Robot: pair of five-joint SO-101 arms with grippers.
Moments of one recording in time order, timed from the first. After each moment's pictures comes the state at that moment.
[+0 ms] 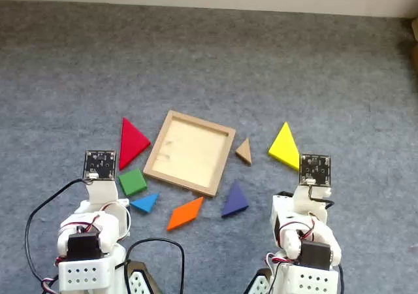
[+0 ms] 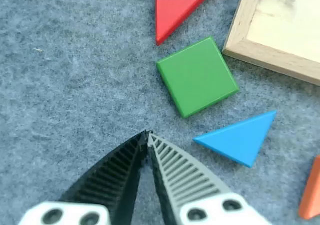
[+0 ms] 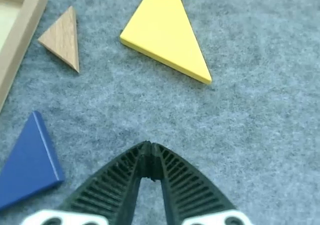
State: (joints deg) left arm -11.3 -102.5 96.0 76.4 2.2; right arm 2.8 -103.5 94.5 66.0 7.0
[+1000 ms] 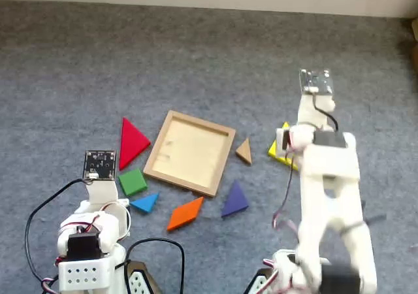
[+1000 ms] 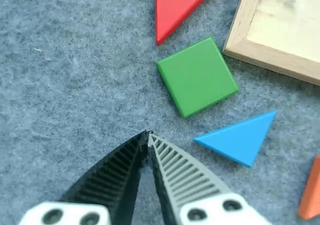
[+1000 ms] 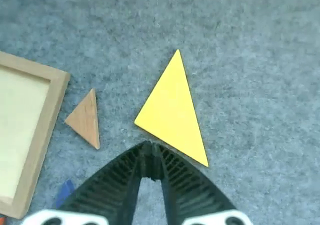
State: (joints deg) left arm -11.3 -102.5 96.0 76.4 2.2; right arm -1.0 -20.9 35.8 57.0 7.3
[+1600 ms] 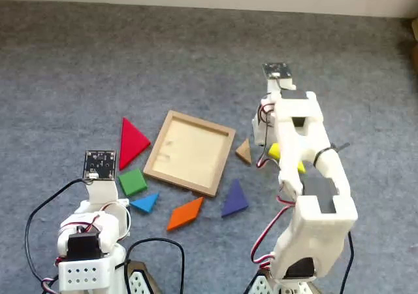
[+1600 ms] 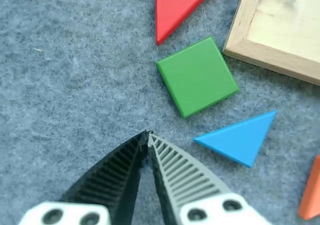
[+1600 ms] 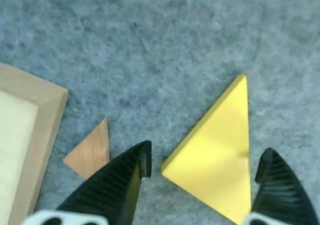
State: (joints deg) left arm -11.3 -102.5 96.0 76.4 2.2; right arm -7.5 17.8 7.6 62.9 7.3
